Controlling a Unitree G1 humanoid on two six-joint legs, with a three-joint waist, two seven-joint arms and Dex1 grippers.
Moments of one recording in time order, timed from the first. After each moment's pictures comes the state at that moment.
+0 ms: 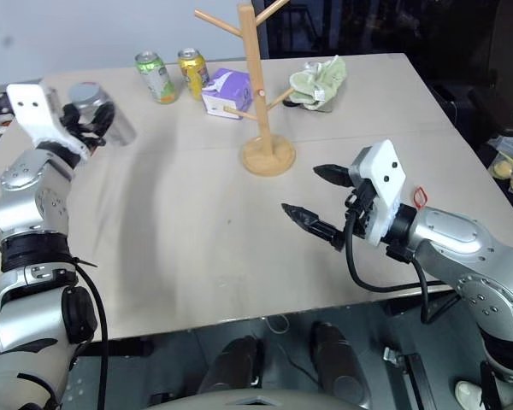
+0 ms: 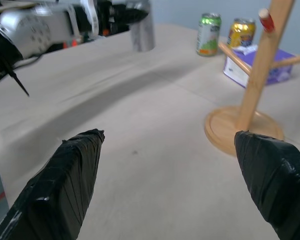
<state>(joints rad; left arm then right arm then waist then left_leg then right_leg) -0.76 0.69 0.39 0.67 -0.24 0.12 -0.35 -0.37 -0.69 -0.04 -0.73 0.95 0.84 0.39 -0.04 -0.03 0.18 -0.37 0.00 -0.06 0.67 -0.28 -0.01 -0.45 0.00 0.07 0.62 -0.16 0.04</state>
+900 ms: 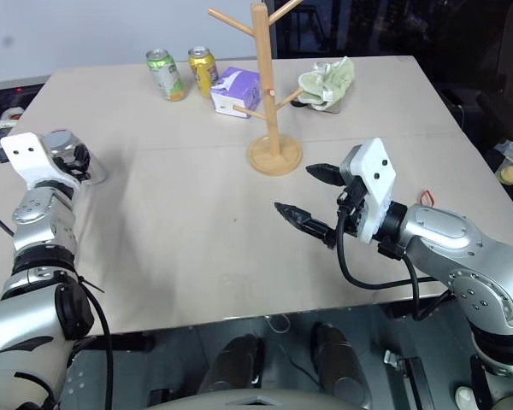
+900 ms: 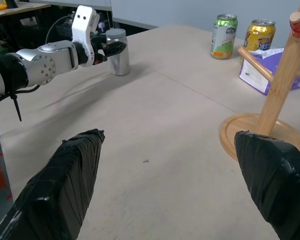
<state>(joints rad) -0.75 0.69 0.42 1.01 -0.21 -0.12 -0.20 -0.39 -0.66 -0.03 -0.73 0.94 0.87 0.37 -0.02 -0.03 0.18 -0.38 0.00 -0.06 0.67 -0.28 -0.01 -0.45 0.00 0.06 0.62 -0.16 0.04</state>
